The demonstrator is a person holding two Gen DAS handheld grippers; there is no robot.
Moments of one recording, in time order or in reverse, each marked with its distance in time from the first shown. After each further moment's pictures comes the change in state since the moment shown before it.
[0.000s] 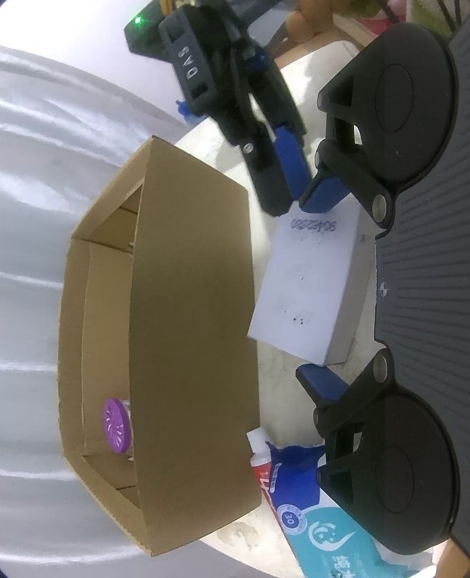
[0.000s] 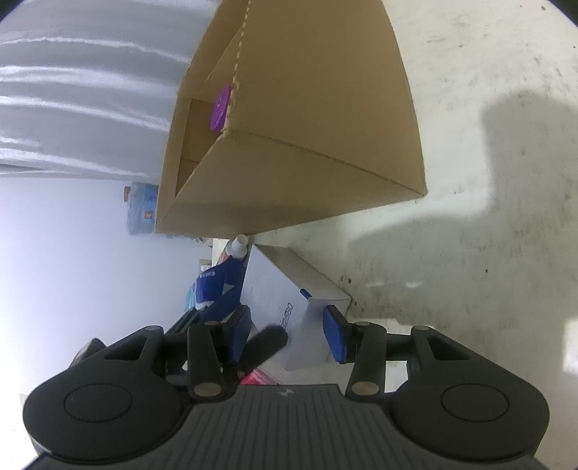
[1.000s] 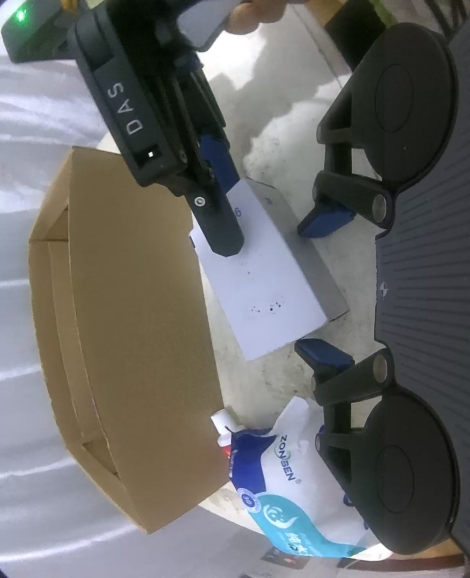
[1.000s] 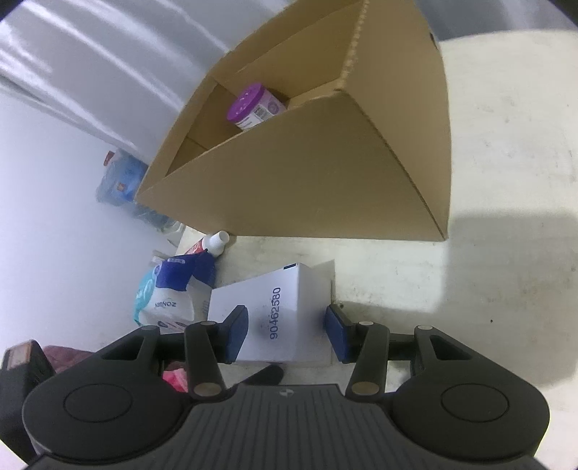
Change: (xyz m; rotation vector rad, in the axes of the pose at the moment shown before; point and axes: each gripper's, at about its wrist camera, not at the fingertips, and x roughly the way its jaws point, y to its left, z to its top) left arm -0.005 -0.046 -0.036 0.108 0.069 0.225; right arm 0.012 0.028 -0.023 -0.305 -0.107 -0.177
